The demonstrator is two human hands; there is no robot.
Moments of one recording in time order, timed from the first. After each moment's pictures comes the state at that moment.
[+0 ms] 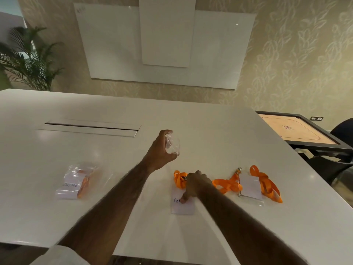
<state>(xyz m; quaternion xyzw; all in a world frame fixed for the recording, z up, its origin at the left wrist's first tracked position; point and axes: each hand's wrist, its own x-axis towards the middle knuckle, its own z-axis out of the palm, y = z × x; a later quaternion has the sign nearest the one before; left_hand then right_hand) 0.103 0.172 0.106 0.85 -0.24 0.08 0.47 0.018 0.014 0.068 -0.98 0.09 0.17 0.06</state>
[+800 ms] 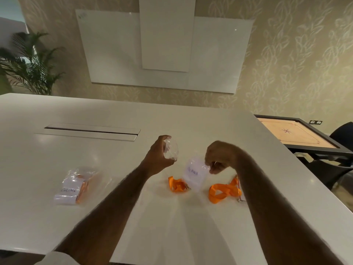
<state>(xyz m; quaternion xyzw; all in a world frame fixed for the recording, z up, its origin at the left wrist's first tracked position) 0.110 0.177 0.101 0.85 -0.25 0.09 0.46 0.012 -0.048 0.204 -0.89 0.15 0.14 0.41</state>
